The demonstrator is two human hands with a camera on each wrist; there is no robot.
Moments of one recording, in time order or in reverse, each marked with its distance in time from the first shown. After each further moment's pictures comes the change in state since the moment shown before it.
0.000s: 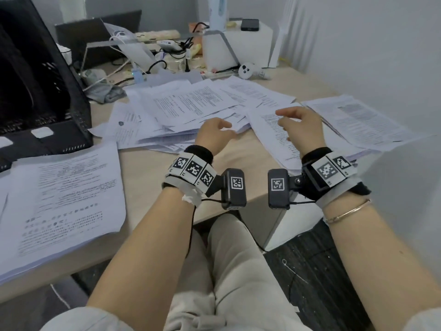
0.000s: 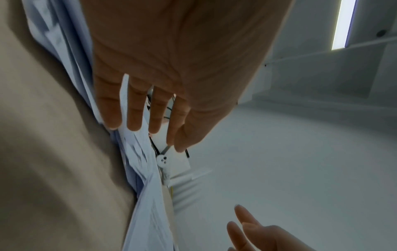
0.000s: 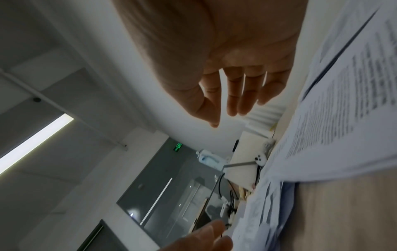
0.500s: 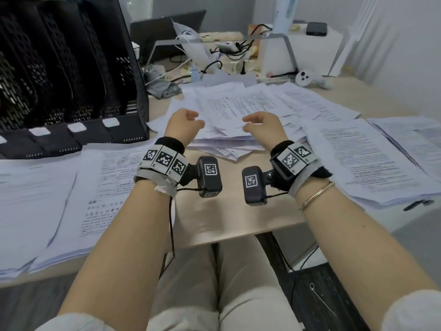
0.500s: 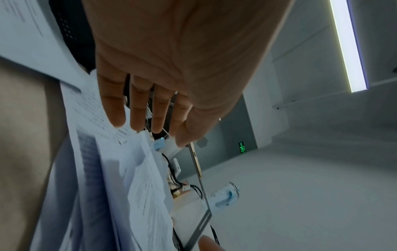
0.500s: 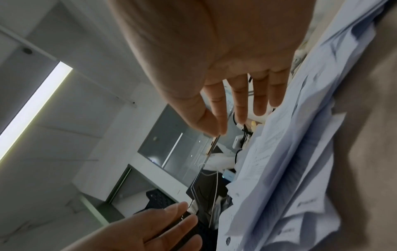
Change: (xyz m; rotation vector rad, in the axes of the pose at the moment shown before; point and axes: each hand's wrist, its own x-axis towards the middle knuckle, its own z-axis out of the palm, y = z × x) left_hand 0.010 -0.067 -0.145 -0.017 0.333 -0.198; right_hand 0.003 -0.043 0.168 -0.111 -0.476 -0.053
